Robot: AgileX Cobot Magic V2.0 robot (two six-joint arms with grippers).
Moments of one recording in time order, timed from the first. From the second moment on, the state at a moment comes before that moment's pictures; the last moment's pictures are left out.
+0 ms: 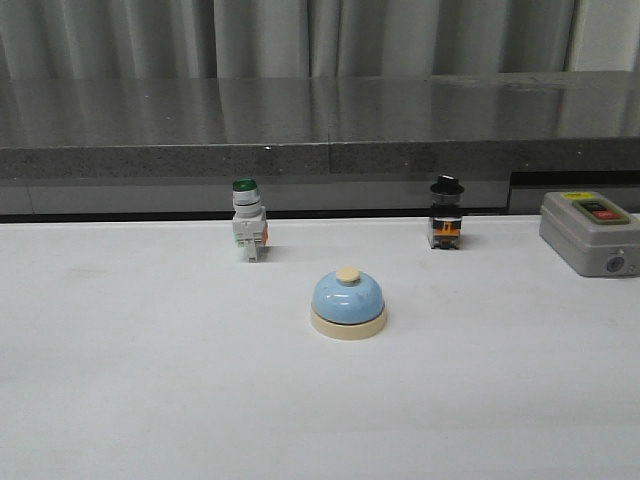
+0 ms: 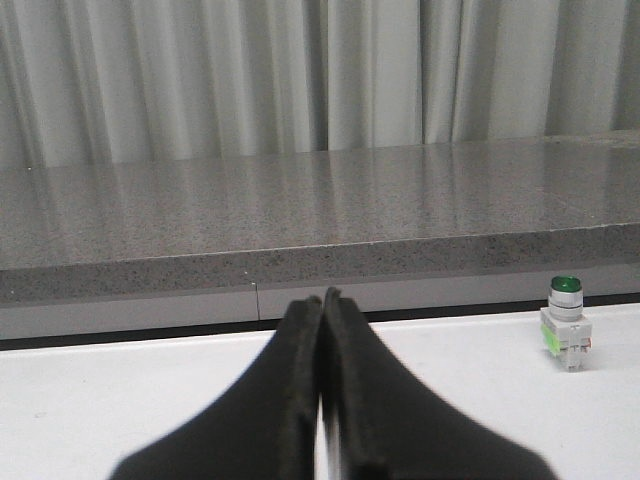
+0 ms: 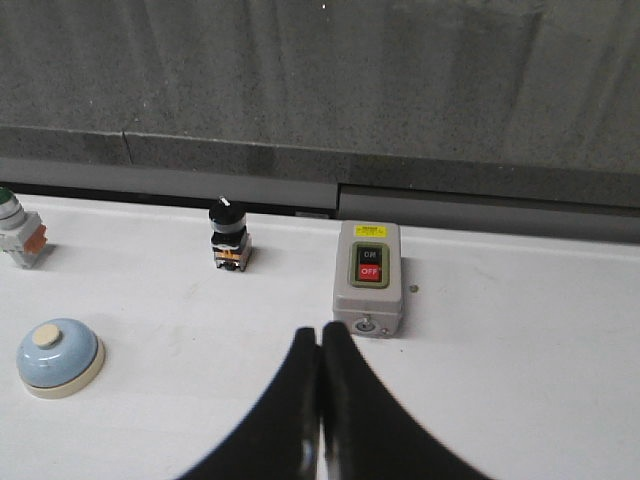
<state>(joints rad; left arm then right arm) -0.06 0.00 0.00 -0.08 0.00 0.09 0.06 0.42 -0.52 0.06 0.45 -0.06</state>
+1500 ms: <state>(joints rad) -0.06 0.00 0.00 -0.08 0.00 0.09 0.06 -0.01 -0.15 0.04 0.31 -0.06</state>
